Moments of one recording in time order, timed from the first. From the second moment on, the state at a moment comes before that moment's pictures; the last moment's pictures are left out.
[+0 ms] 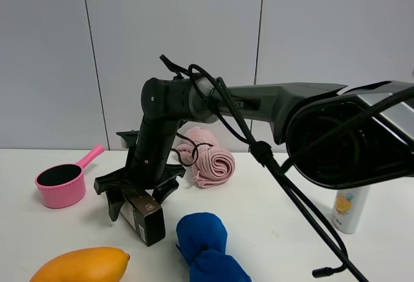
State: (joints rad) left arm 0.03 0.00 -0.51 -0.03 1.05 0.02; right arm 0.75 2.68 -2.41 0.24 1.06 -0.05
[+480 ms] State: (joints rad) left arm 0.03 0.00 -0.51 -0.03 1.05 0.02; right arm 0.75 2.56 -2.44 0.24 1.10 -0.05
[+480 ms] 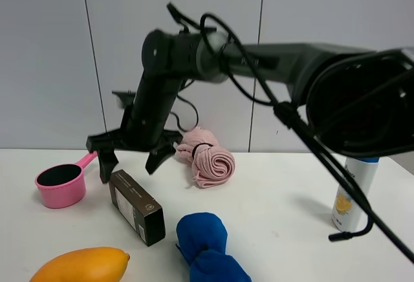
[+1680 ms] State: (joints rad) left arm 0.03 0.00 -0.51 -0.03 1.05 0.02; right arm 0.75 2.05 -2.53 0.00 1.22 -0.11
